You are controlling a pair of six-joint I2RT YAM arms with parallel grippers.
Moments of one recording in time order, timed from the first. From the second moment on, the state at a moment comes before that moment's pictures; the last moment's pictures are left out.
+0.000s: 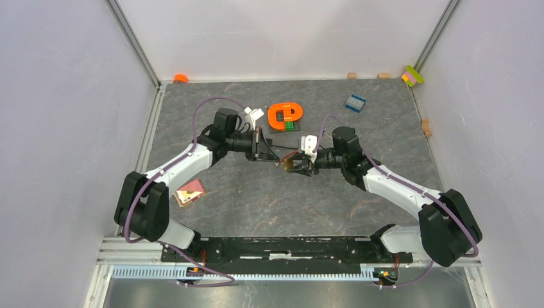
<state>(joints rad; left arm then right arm) -0.43 1.48 0.96 -0.12 0.90 -0.55 0.55 1.30 0.70 0.22 -0.84 -0.51</state>
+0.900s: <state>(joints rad) -0.49 1.44 0.98 -0.16 0.83 -0.49 0.55 1.32 0.71 0.25 -0.90 -0.32</state>
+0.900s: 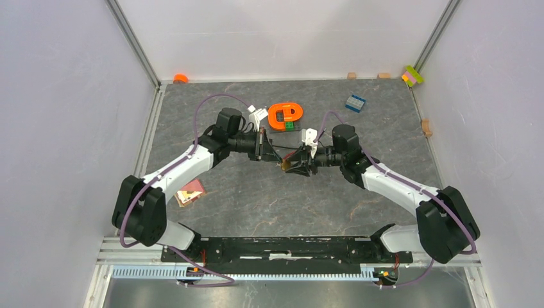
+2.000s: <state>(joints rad) -0.50 1.46 1.05 -0.26 0.80 -0.34 0.55 1.29 0.71 0.19 -0.81 -0.44</state>
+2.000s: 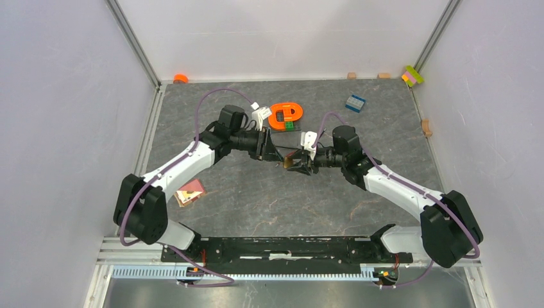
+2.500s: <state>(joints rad) -0.50 1.50 1.05 -0.25 0.85 -0.33 0.55 1.29 0.71 0.17 -0.82 -0.44</state>
